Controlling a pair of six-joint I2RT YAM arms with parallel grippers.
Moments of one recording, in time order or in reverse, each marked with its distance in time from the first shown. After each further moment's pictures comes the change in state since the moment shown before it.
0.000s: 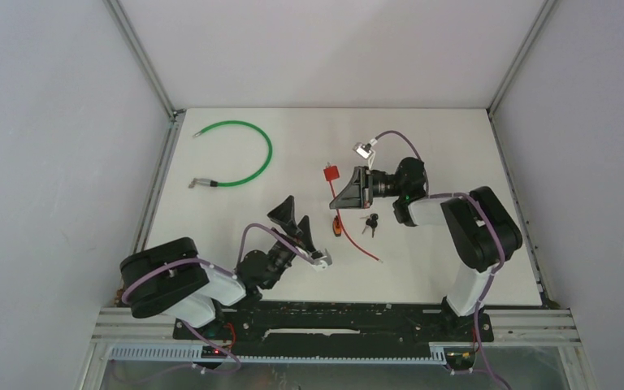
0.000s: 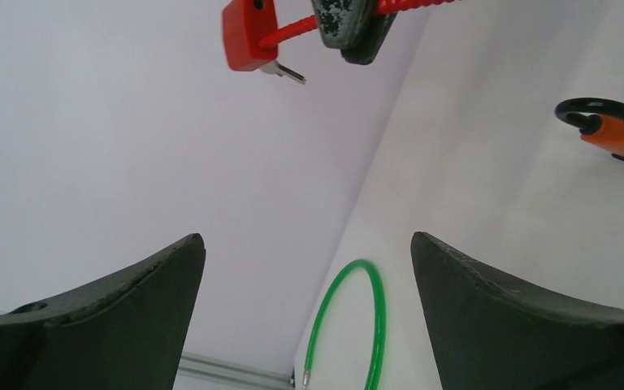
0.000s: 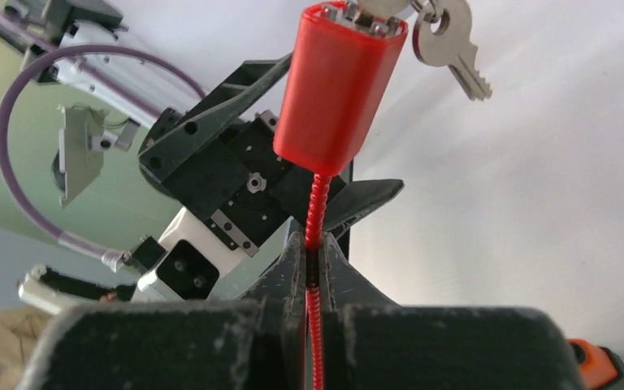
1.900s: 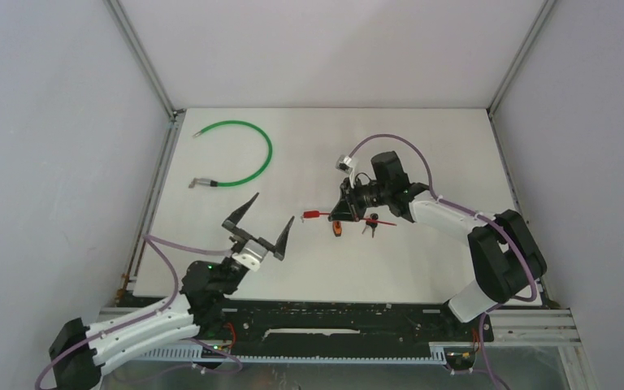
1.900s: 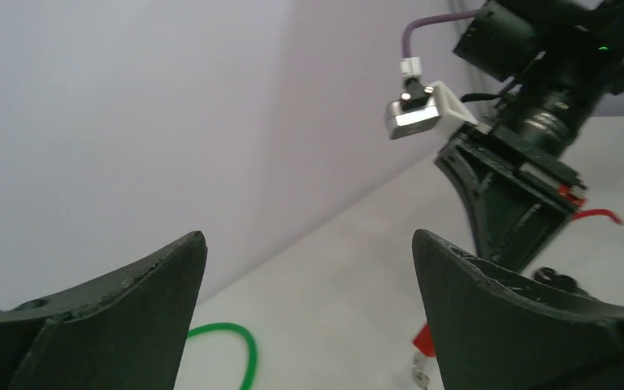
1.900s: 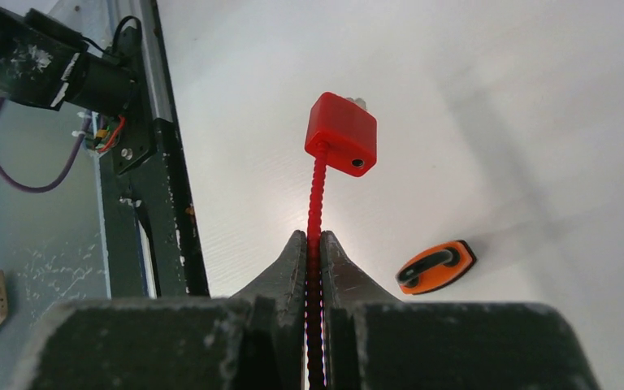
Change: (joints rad) left arm 0.087 -0.867 -0.055 -0.493 0.132 -0.630; right arm 0.145 -0.253 0.154 -1.311 0.452 -1.062
